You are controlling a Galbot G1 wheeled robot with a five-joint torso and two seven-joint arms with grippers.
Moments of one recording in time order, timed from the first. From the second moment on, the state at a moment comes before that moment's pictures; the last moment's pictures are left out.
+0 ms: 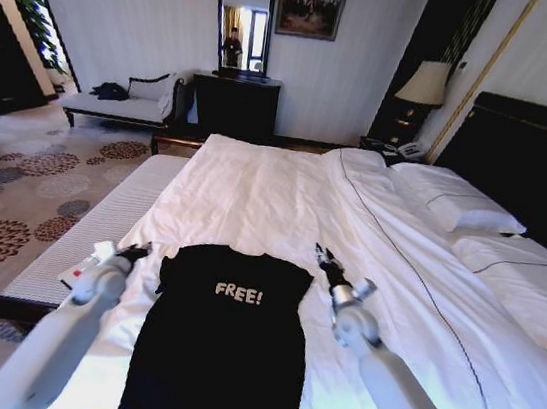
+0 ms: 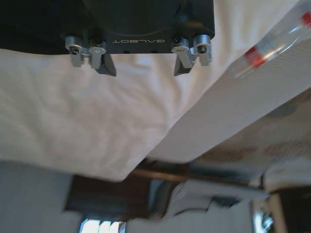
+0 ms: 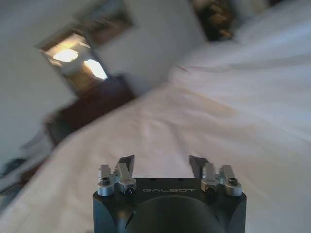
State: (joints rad) left arm 1.25 -0.98 -0.60 -1.89 -0.83 0.44 -0.39; right arm -1.28 1.05 0.37 1.91 1.05 -0.02 0.39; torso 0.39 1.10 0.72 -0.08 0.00
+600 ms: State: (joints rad) left arm 1.62 -1.24 -0.65 -1.93 -0.53 0.05 -0.13; right arm -1.37 1.31 0.37 1.90 1.14 -0.08 0.53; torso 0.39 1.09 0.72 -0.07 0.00
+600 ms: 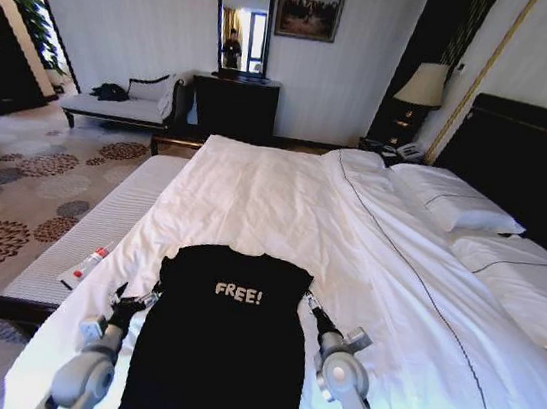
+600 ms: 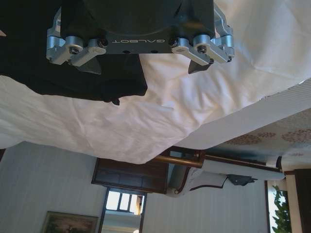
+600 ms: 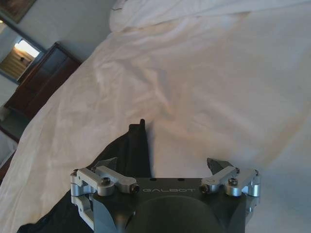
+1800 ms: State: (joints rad) left arm 1.64 -1.31 -0.72 -1.99 -0.54 0.09 -0.18; right arm -1.14 1.36 0.33 1.63 1.14 -0.03 0.43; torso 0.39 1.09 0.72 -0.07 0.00
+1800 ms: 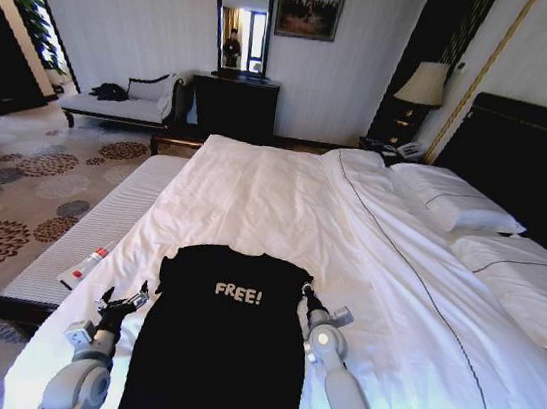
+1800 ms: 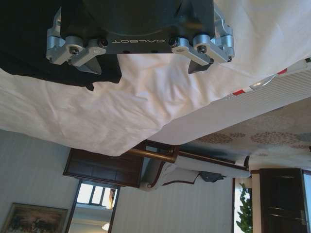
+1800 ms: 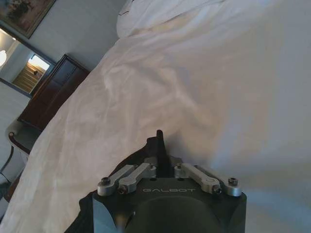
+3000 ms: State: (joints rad) left arm 1.63 -1.36 -0.75 -1.95 -0.53 0.09 -0.20; right arm -1.12 1.39 -0.01 1.55 0.92 0.14 0.16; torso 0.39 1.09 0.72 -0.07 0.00
